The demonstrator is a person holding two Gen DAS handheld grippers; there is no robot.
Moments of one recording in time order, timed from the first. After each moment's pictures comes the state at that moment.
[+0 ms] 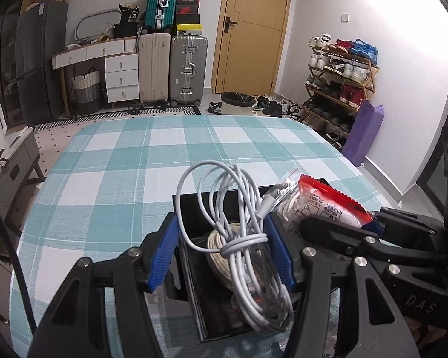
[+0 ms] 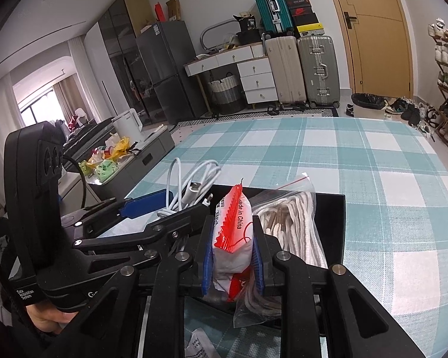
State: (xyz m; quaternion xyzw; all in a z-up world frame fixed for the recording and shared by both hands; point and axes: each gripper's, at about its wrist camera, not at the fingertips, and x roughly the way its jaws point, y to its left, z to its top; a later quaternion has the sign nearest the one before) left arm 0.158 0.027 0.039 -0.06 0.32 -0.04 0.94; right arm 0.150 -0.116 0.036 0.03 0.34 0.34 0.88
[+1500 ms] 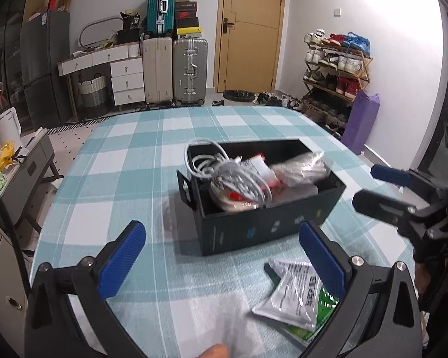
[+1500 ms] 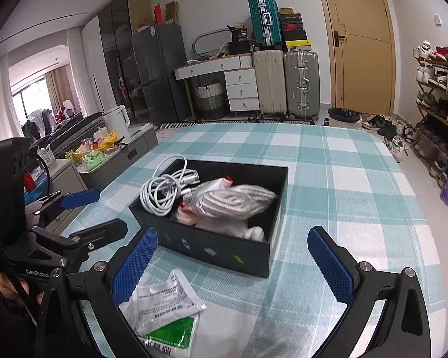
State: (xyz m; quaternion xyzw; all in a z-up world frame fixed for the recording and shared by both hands) left arm 0.063 0.020 0.040 -0.03 0.33 -0.03 0.94; right arm 0.085 -0.175 0.038 -0.01 0.31 0.29 0.90
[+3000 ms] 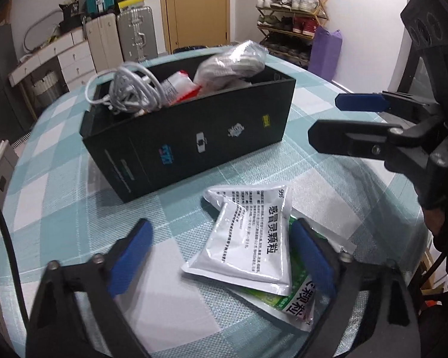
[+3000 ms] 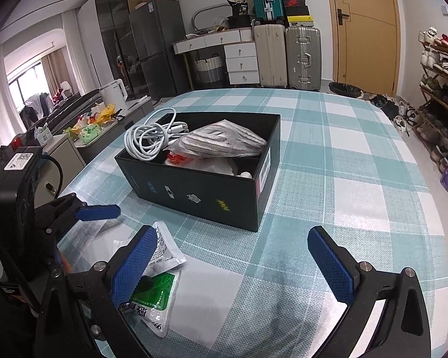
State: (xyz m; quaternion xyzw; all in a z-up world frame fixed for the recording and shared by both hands) left arm 0.062 -0.042 -0.017 0.05 0.42 -0.13 0.90; right arm 0.083 -0.187 0.002 -0.03 0.37 0.30 0.88
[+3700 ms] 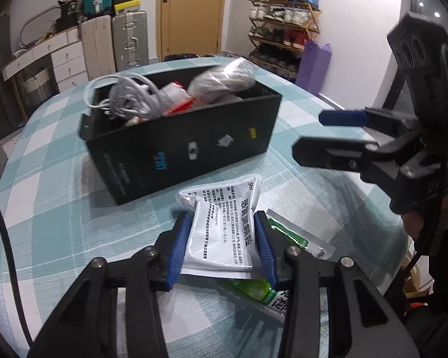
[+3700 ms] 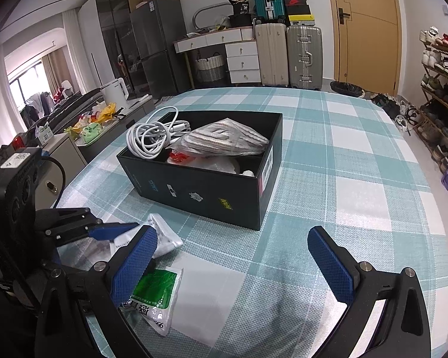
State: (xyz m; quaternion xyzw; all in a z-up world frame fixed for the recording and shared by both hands) left arm 0.047 -0.033 -0.003 0.01 0.39 -0.15 0.91; right arm 0.082 -0.187 0.000 -0.03 0.37 0.30 0.88
